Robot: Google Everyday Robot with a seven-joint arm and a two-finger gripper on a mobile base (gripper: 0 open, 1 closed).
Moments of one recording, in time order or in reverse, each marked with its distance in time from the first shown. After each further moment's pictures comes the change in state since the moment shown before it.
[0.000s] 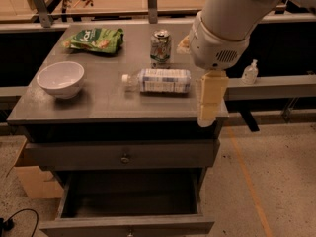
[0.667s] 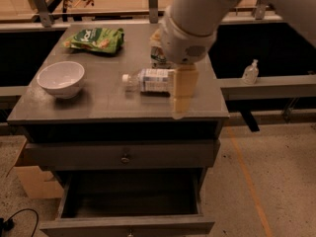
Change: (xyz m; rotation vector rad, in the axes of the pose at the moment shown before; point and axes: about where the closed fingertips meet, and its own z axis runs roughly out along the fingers) arm -0.048 -0.026 0.010 0.043 -0.041 -0.105
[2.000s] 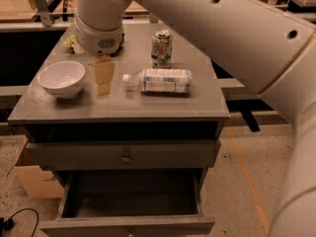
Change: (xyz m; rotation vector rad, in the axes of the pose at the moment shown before) arm -0.144 -0.084 0.073 0.000 -0.113 -0.260
